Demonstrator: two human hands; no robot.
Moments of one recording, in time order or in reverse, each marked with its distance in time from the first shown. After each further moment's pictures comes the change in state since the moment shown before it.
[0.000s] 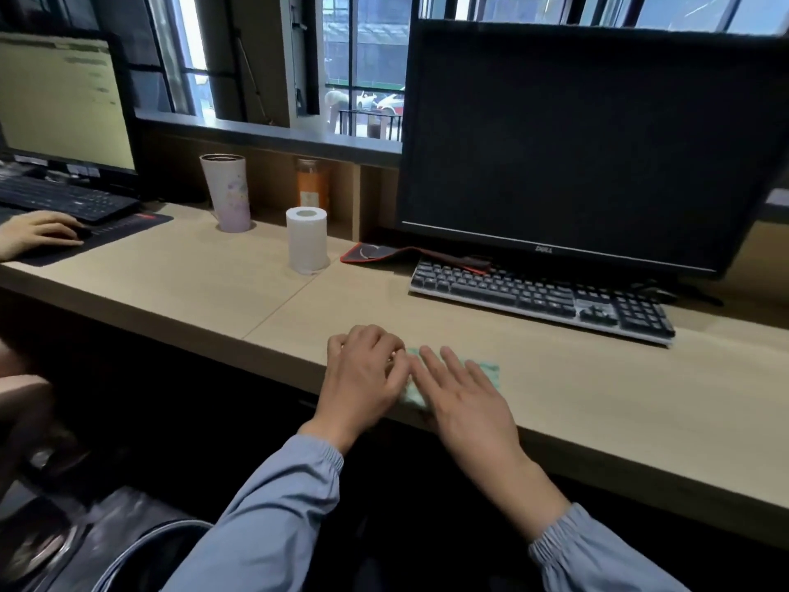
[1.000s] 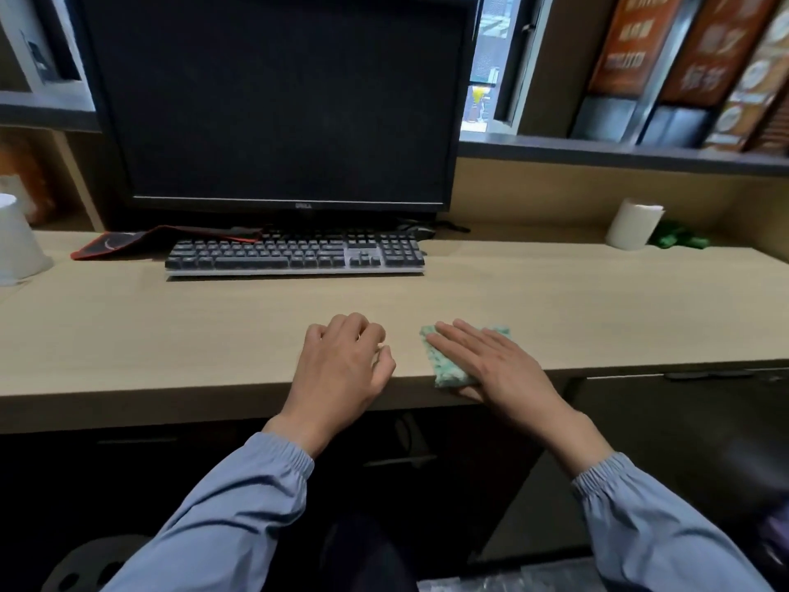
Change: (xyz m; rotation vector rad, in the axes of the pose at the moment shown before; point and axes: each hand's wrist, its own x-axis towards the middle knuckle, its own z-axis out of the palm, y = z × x) left_hand -0.019 0.227 0.088 -0.057 -0.160 0.442; right_hand -0.234 0.237 -0.037 0.047 -0.057 0.231
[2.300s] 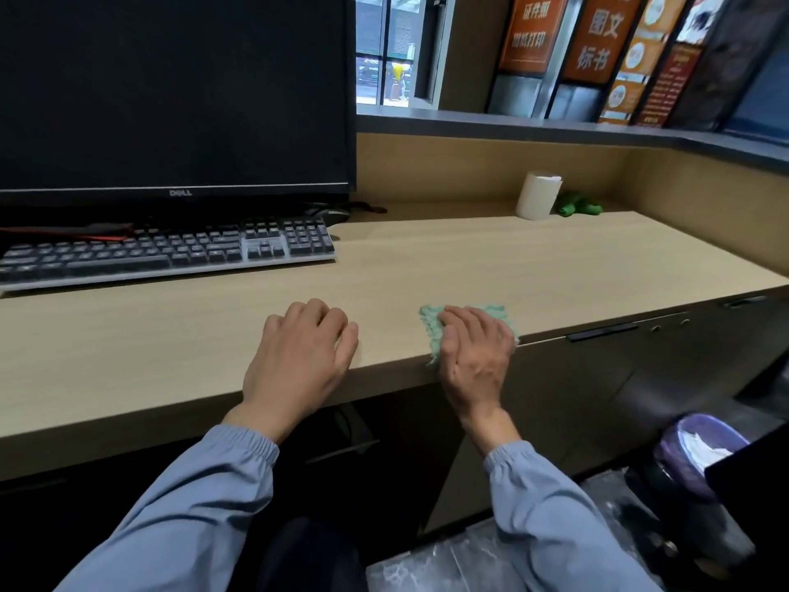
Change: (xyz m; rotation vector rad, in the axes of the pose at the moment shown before) left_hand 0.038 0.050 0.034 -0.048 -0.183 0.022; right_hand -0.036 0.035 0.044 -0.068 0.810 0.591
